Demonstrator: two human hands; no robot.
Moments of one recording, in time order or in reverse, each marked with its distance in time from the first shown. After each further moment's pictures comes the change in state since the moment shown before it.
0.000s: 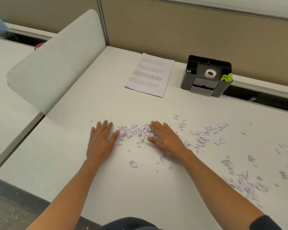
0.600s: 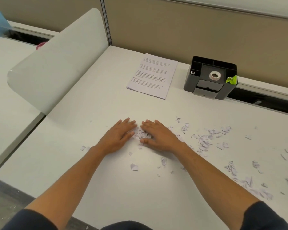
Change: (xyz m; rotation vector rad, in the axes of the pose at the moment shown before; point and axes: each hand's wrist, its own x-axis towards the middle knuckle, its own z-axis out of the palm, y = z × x) left_hand 0.040 0.026 0.001 -0.144 -0.230 0.458; right_hand 0.038 -0.008 -0.005 -0.034 -0.046 -0.137
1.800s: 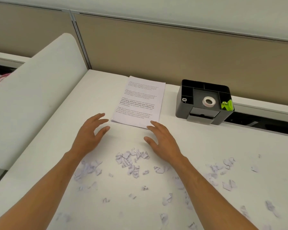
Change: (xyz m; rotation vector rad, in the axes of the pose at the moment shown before) left_hand 0.130 -0.061 -0.079 -0.001 0.396 -0.050; right_hand 0.069 0.062 -0.055 0.192 0.379 0.320
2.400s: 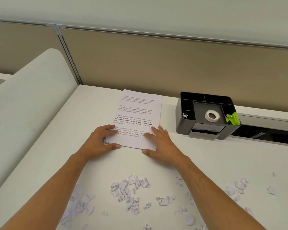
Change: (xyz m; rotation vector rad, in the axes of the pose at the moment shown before) left_hand 0.085 -0.027 0.051 -0.078 -0.336 -0.065; right_hand 0.075 0.035 -0.003 -0.108 -0.270 0.085
